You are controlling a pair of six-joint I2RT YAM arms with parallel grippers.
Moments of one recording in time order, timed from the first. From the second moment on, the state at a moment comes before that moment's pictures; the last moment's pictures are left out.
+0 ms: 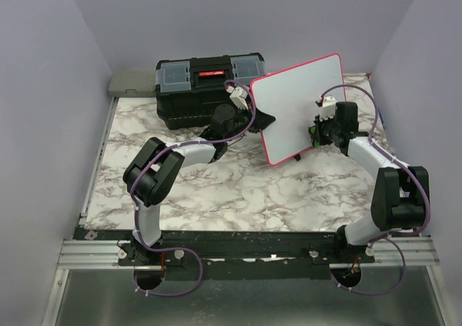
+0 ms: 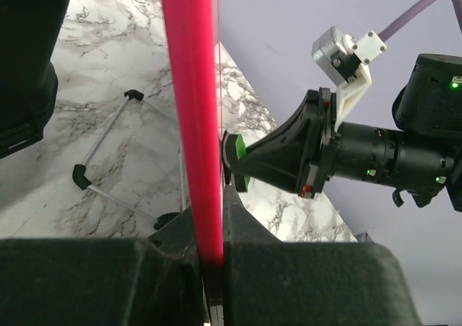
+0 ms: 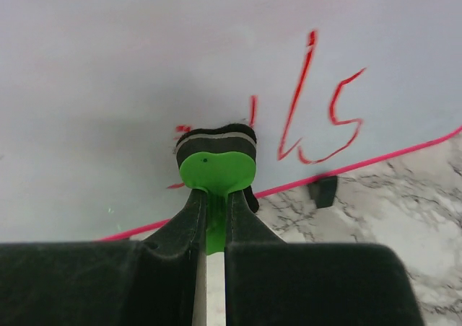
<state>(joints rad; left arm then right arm) -0.65 1.92 1.14 0.79 0.31 -0.76 0.05 1.53 0.92 -0.14 -0.22 -0.24</state>
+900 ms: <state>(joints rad) -0.66 1.92 1.14 0.79 0.35 -0.77 0.04 1.43 0.83 0.02 -0.22 -0.18</state>
